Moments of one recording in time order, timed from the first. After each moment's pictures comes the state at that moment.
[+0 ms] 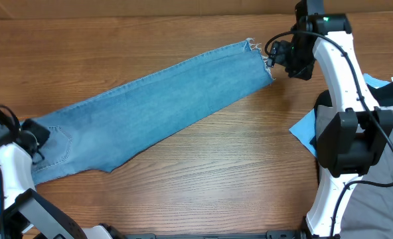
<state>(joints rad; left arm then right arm) 0.69 1.54 0.99 -0.50 0.09 -0.30 0.05 2.16 2.00 -1.19 -0.12 0.38</state>
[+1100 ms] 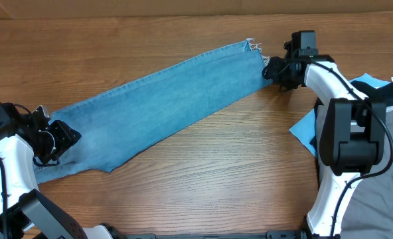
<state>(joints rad) 0.63 1.54 1.04 -0.87 0.39 -0.05 0.01 2.18 1.56 -0.50 -0.22 0.38</state>
